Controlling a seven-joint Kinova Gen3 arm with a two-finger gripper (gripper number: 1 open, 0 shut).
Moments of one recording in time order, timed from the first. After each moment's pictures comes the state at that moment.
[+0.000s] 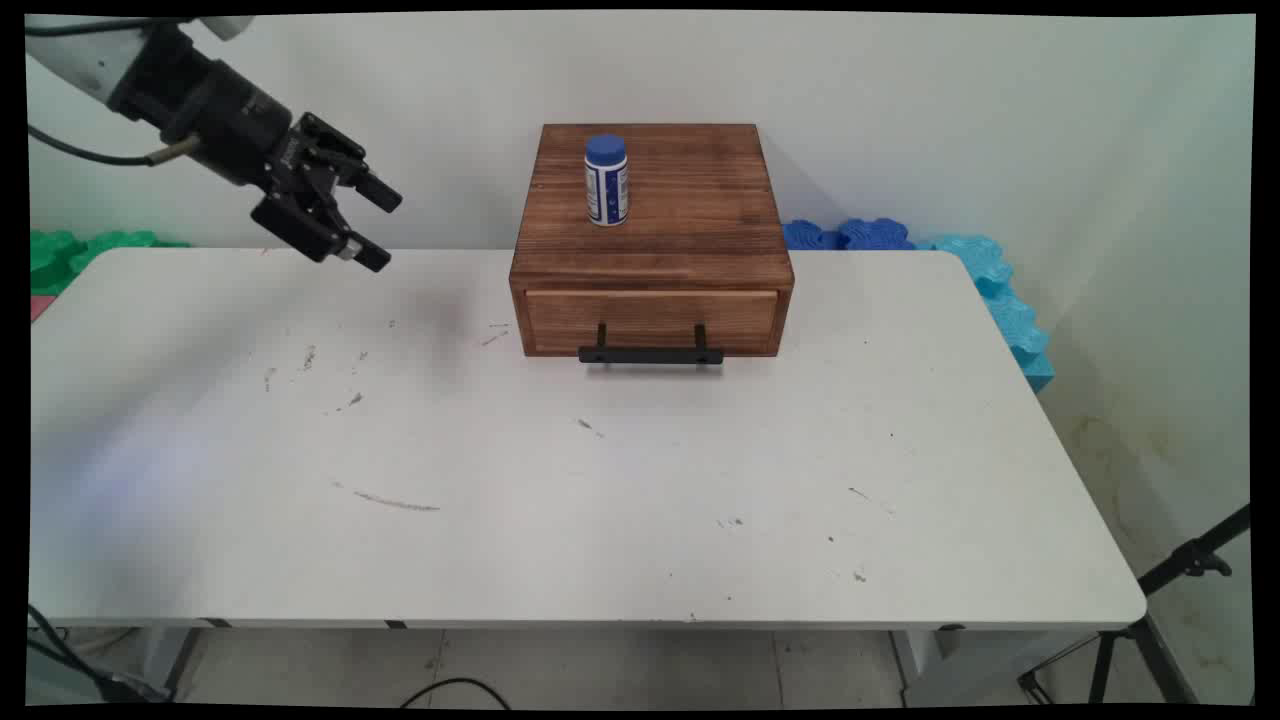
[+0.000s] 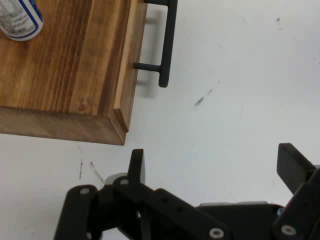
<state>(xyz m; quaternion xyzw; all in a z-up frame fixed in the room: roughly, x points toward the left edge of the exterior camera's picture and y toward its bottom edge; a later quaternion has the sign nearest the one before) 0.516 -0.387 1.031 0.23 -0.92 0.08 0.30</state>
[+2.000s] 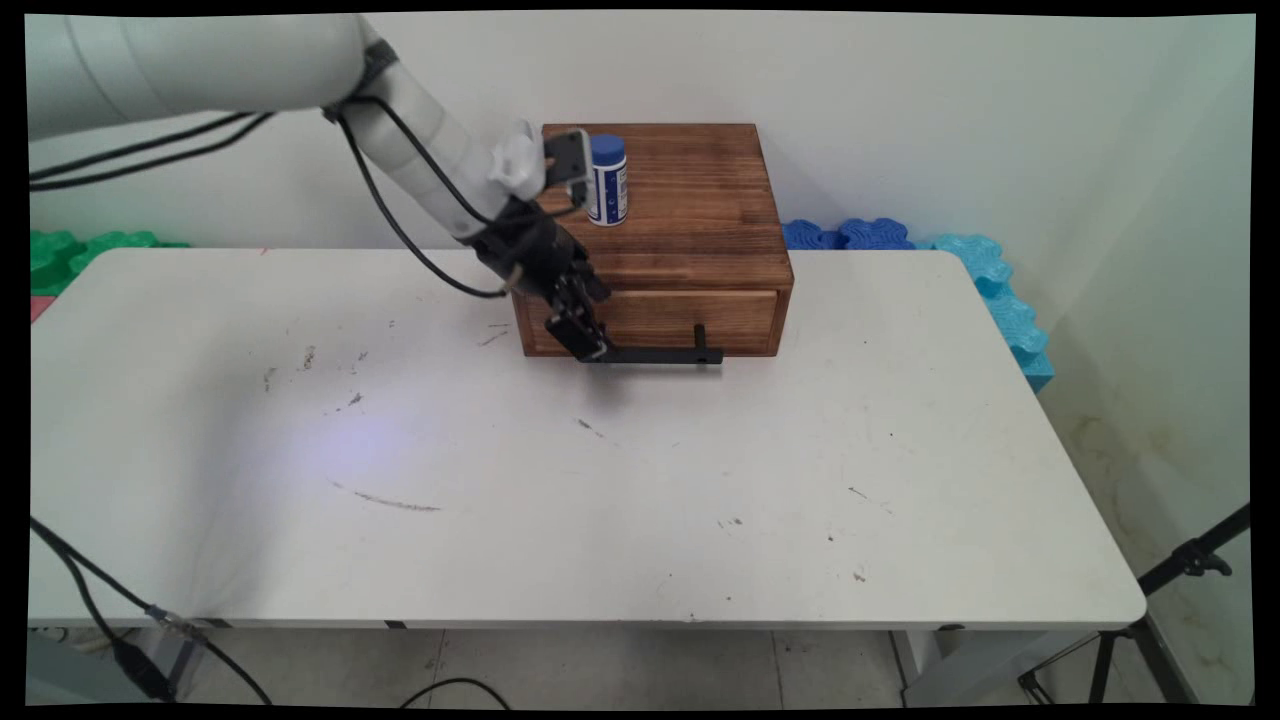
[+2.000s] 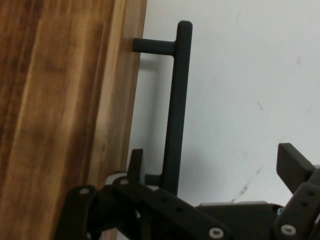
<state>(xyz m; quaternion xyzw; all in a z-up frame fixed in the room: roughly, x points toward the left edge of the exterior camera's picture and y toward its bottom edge) 0.315 -0.478 0.904 0.22 -0.94 0.09 0.24</state>
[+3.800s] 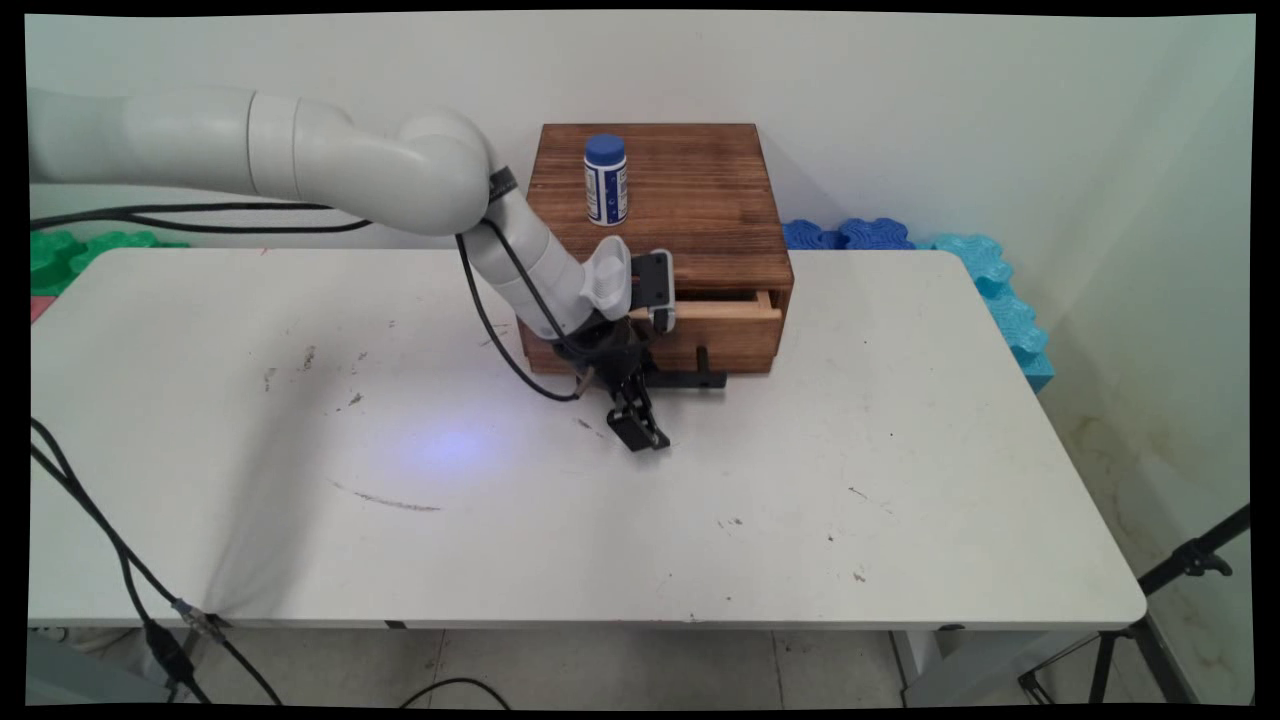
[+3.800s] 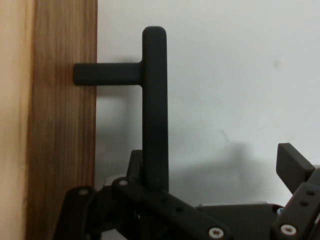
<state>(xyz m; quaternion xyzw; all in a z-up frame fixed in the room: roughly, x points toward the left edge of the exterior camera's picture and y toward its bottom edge) 0.238 -0.471 0.818 0.17 -0.96 0.08 0.21</state>
